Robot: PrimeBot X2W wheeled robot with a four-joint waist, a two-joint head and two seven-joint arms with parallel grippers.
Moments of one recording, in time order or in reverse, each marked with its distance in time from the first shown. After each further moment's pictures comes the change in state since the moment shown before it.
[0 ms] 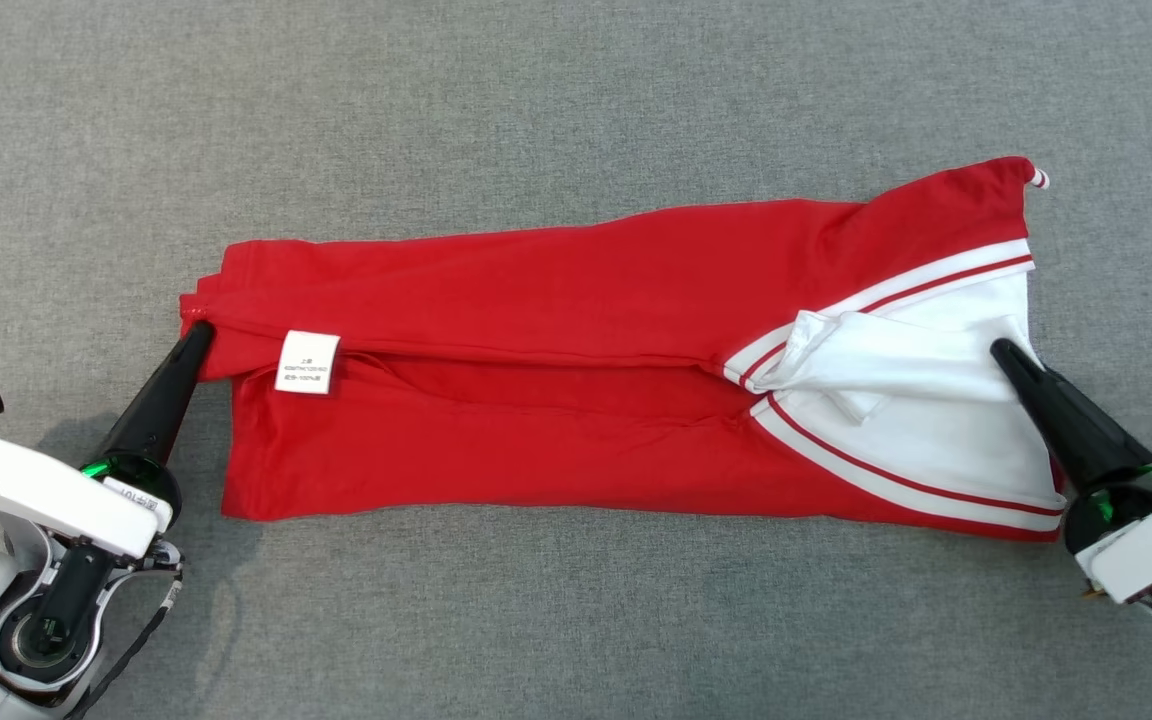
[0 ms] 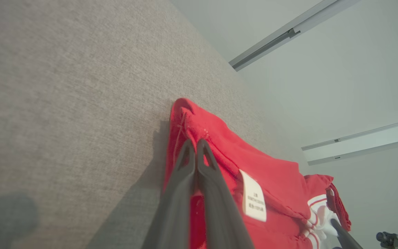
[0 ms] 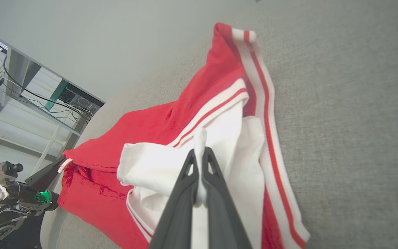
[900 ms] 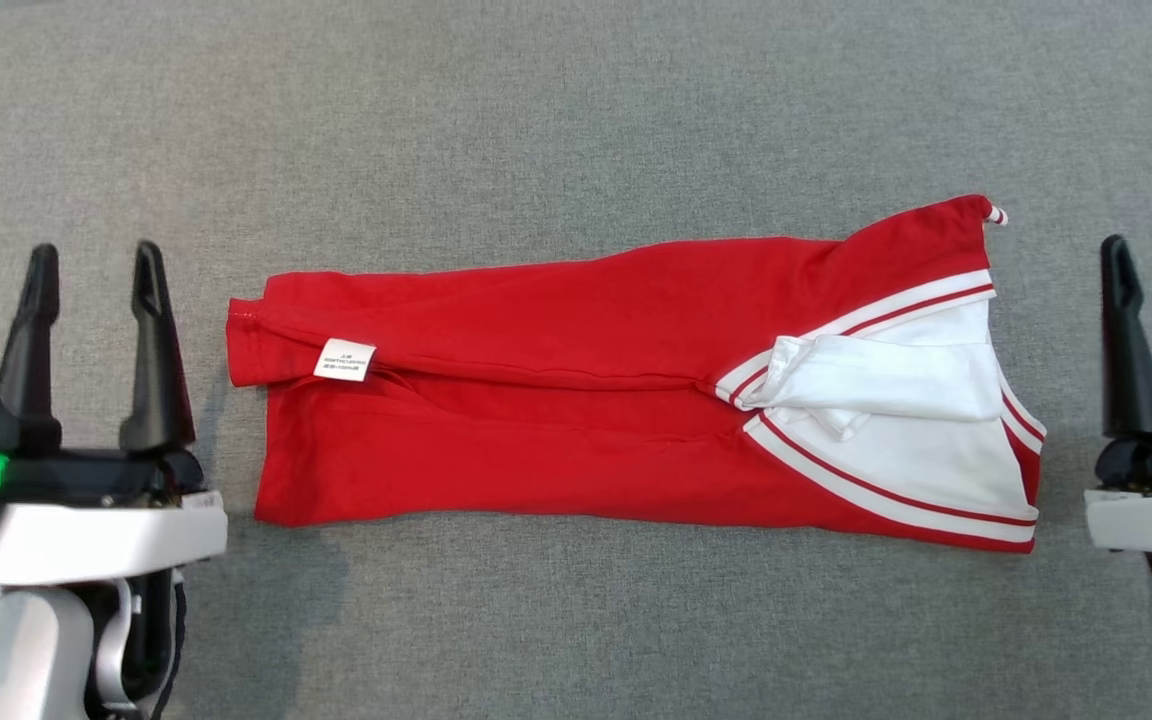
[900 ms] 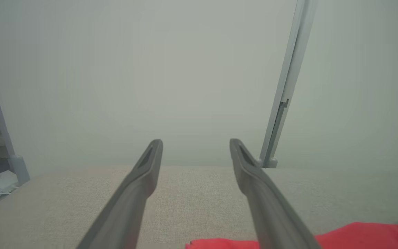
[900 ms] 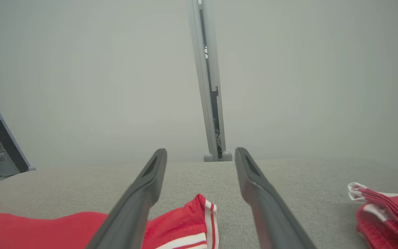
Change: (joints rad) left arm 0.221 -0.404 0.573 -0.260 1.165 0.226 -0.100; right arm 0.030 0.353 -0.384 -0.025 -0.755 0.000 -0.217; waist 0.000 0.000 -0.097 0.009
